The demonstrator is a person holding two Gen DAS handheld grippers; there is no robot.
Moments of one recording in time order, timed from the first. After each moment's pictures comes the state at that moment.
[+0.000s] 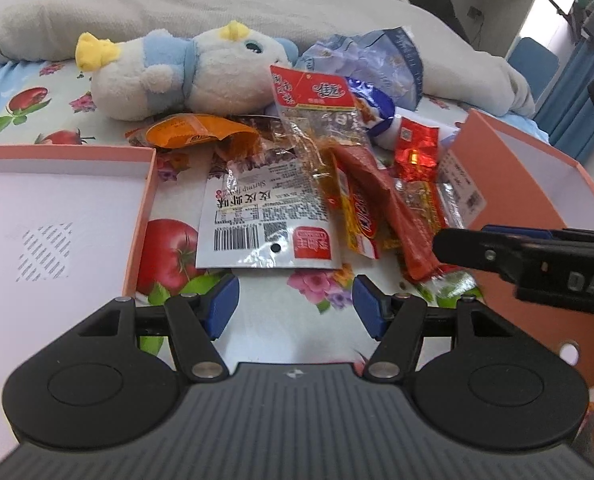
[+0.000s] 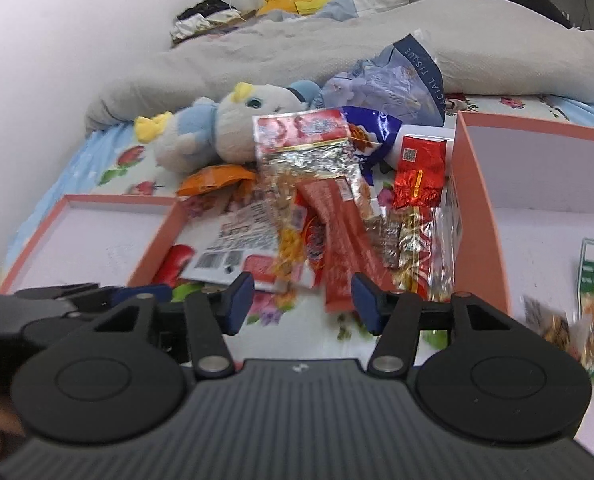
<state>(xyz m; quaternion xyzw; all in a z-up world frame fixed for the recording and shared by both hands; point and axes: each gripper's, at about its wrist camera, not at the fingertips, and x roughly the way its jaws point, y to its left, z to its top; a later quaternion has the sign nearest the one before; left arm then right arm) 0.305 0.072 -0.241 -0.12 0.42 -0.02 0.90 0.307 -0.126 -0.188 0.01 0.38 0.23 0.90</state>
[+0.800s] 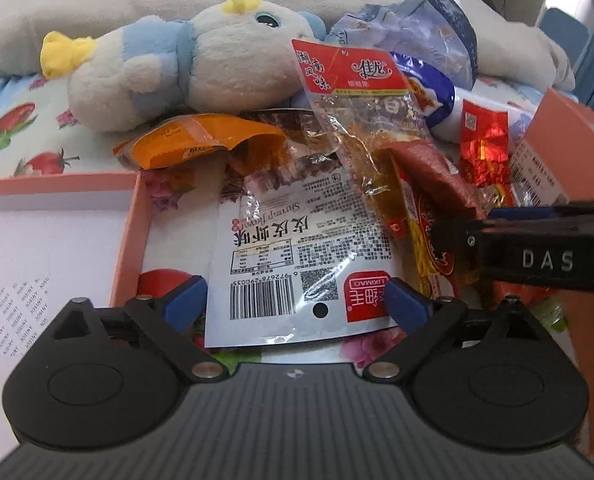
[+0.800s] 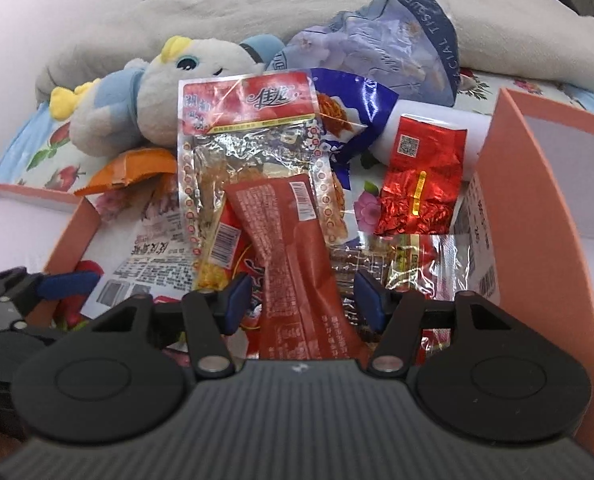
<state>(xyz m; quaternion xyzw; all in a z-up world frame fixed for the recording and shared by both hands) 0.373 0.072 -0.284 -0.06 0.44 0.02 0.90 0.390 -0.101 -0.239 -0.03 0.42 0.20 0.89</state>
